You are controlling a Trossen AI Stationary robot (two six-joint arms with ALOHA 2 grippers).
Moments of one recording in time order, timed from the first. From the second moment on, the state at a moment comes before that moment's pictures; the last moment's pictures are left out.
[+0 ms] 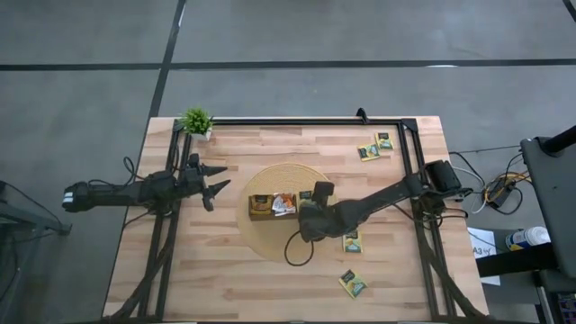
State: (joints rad) left arm 0.03 0.15 0.01 0.07 -0.33 0.03; right arm 0.28 1.90 1.23 -0.57 0.70 0.23
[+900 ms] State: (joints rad) left arm 0.03 0.15 0.01 0.07 -0.33 0.03; right arm 0.29 1.86 1.21 -0.58 0.66 0.21
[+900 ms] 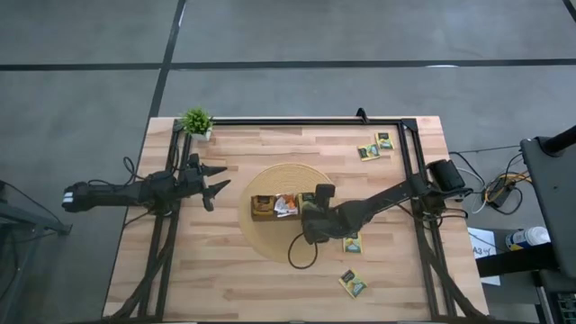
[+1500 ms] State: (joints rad) left arm 0.03 0.15 0.01 0.07 -0.33 0.03; right arm 0.32 1.68 1.19 -0.86 0.76 0.44
